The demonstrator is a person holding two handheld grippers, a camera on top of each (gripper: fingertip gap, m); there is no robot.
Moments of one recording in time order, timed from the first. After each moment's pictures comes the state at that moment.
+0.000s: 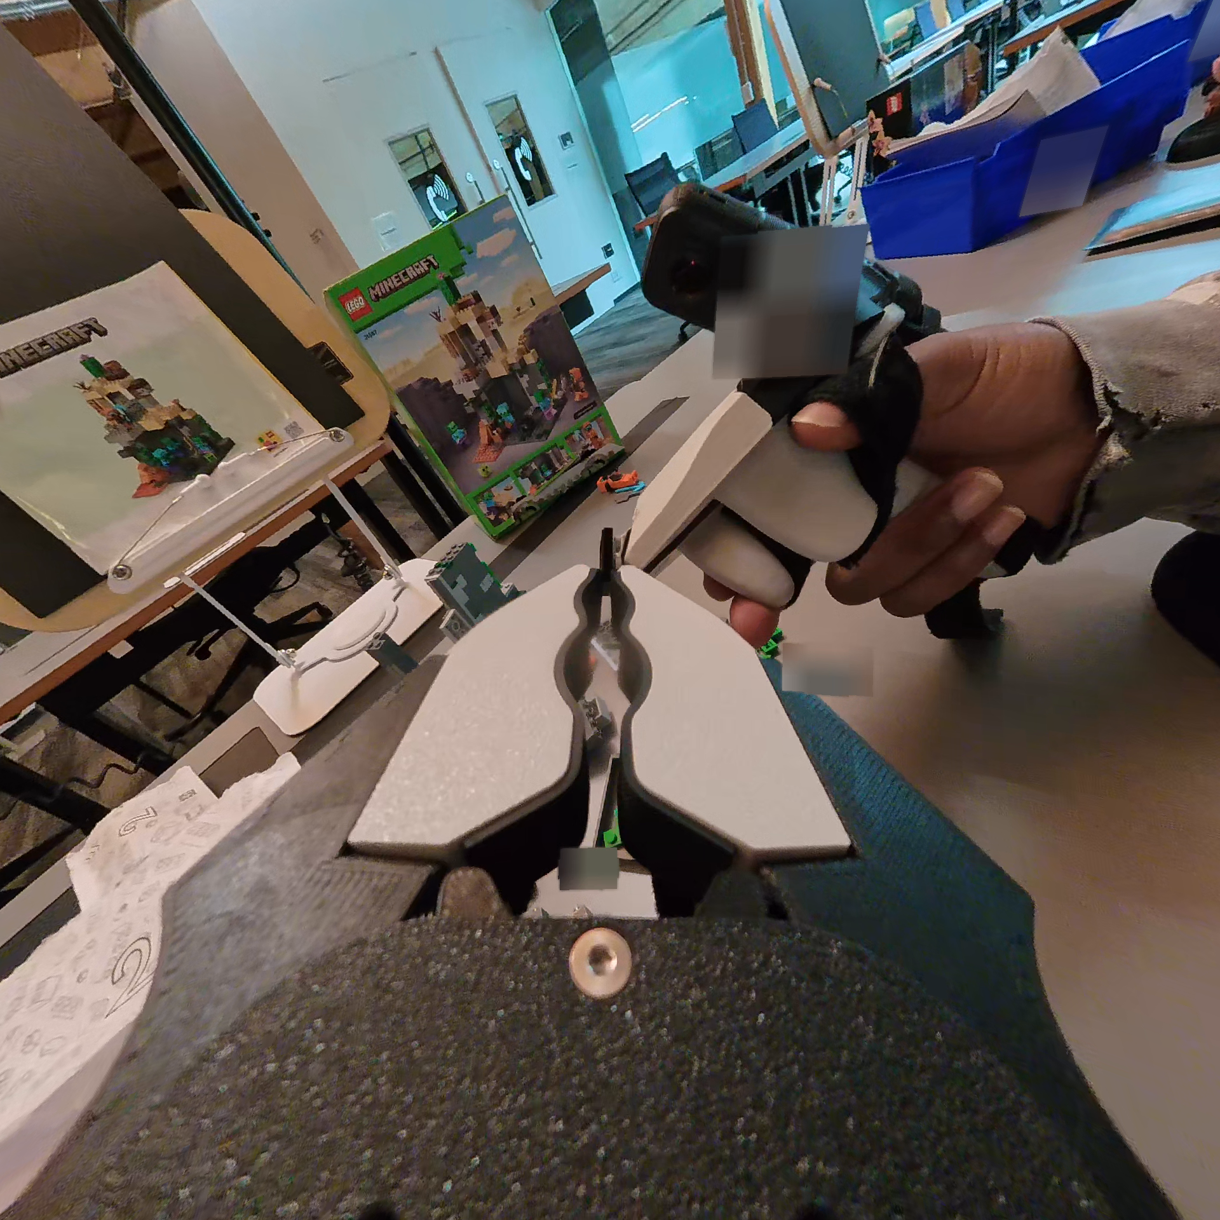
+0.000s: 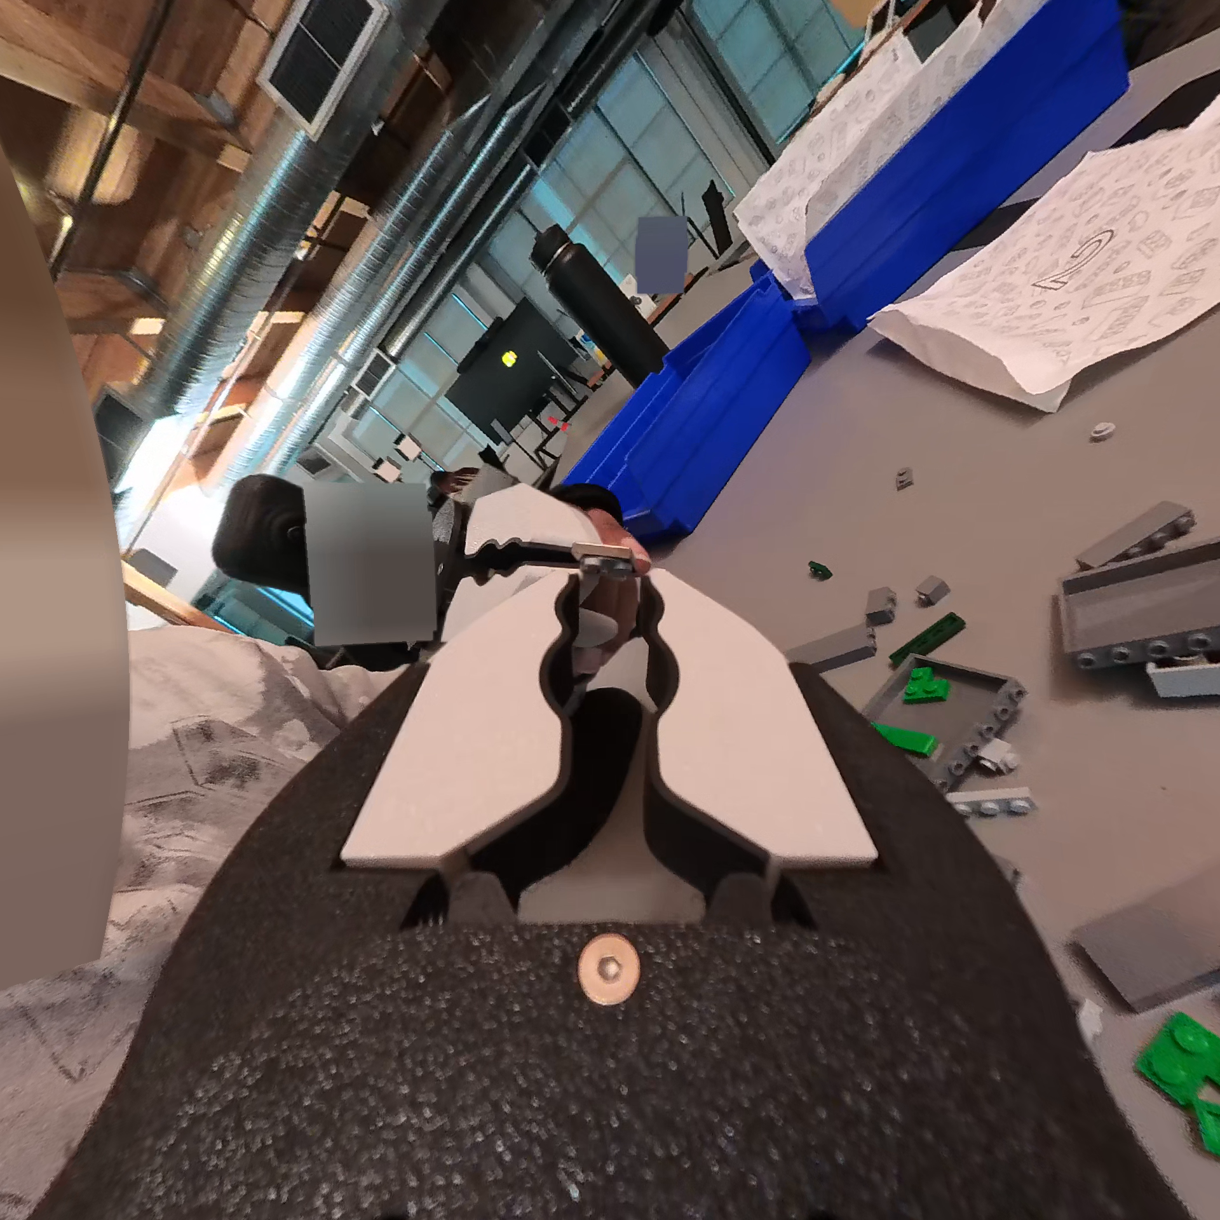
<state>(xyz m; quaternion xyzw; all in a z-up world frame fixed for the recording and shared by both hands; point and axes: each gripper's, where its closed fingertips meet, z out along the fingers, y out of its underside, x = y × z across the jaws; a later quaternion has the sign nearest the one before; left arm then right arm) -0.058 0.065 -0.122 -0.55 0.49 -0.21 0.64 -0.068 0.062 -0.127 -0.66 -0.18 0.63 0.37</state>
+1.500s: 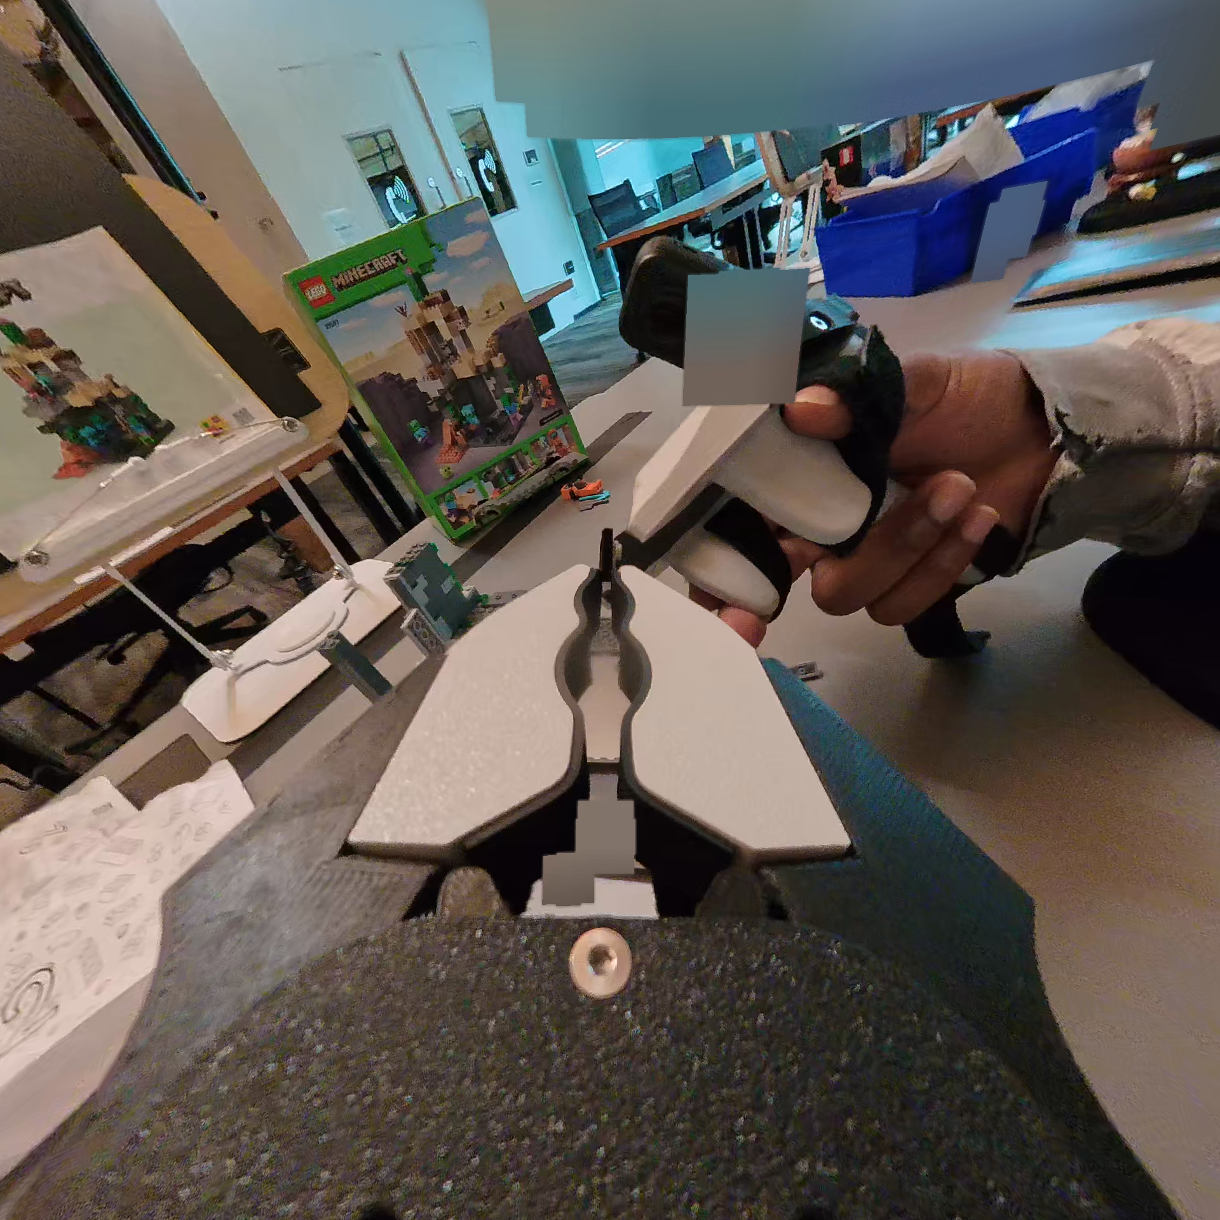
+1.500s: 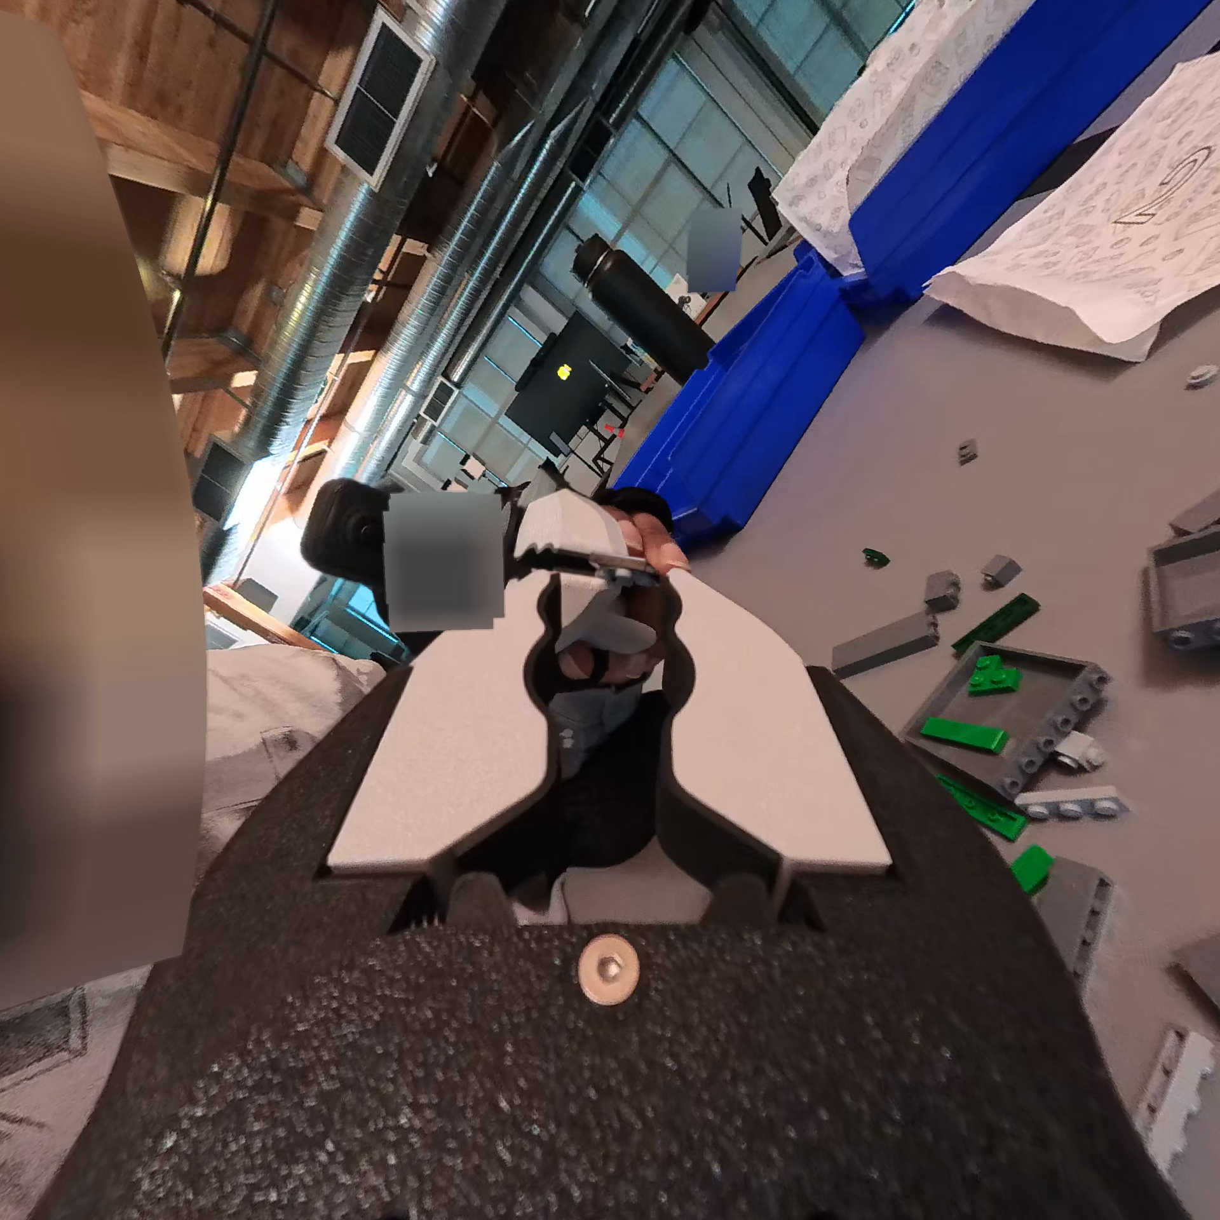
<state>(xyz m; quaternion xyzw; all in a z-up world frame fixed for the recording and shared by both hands) -0.058 0.062 -0.123 -0.55 0.49 -0.26 0.62 -0.065 0.059 -0.120 -0.65 -0.15 0.67 0.33</state>
